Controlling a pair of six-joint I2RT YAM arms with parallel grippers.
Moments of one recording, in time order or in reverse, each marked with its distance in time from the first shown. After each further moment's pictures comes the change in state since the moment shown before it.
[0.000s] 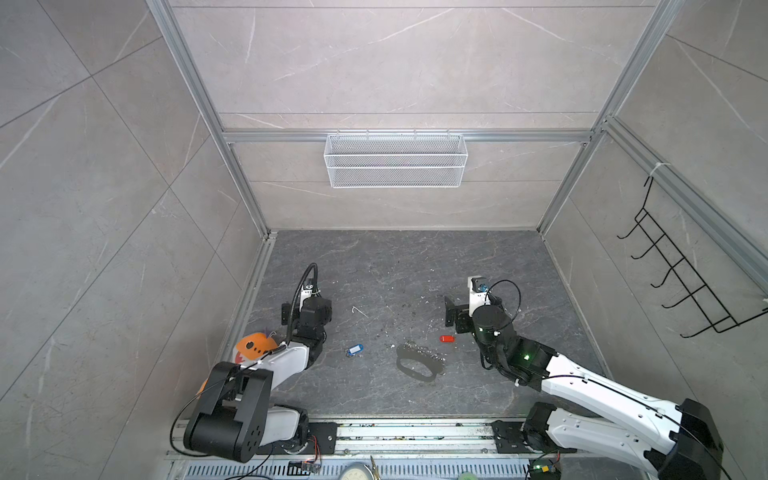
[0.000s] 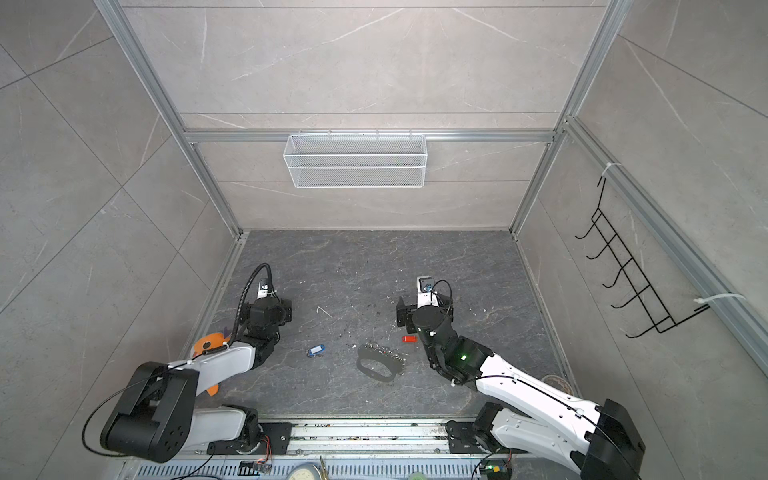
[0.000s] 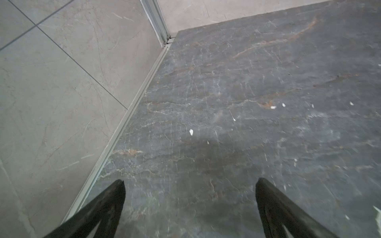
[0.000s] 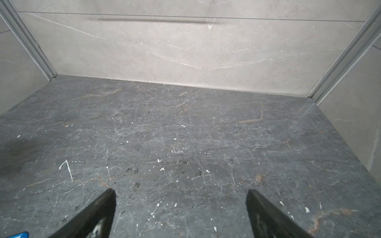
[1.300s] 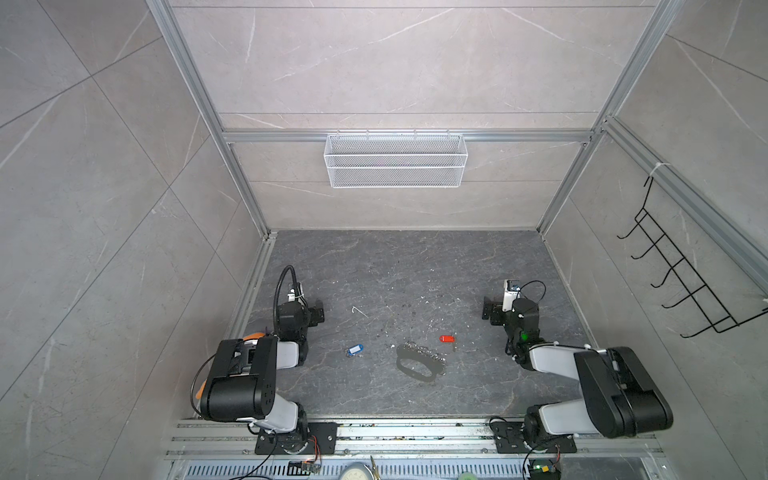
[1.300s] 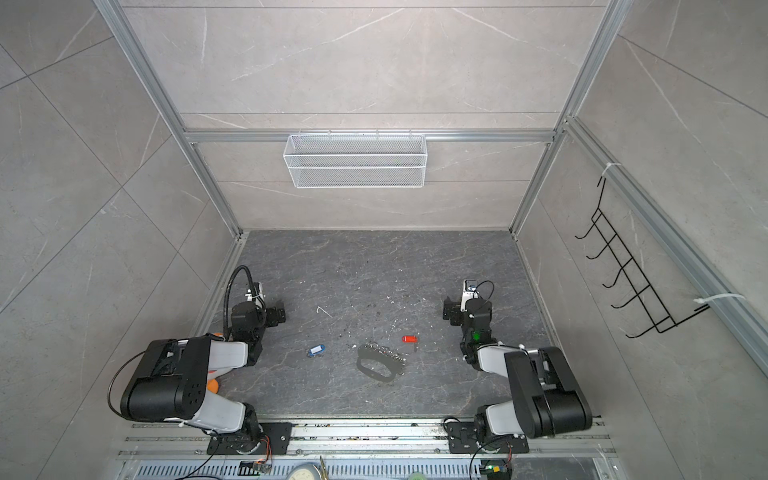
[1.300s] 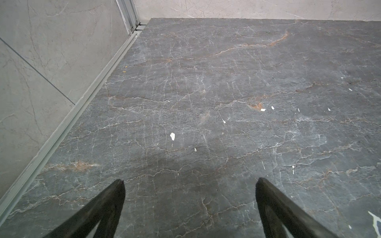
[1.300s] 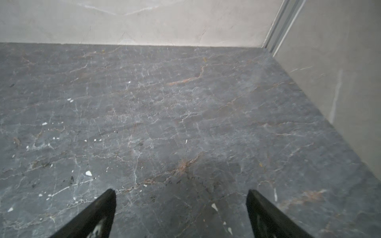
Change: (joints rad) left arm 0.241 0.159 -0.067 0.274 0.454 -0.029; right arm -0.716 0.492 -0.313 0.777 -0.502 -0.241
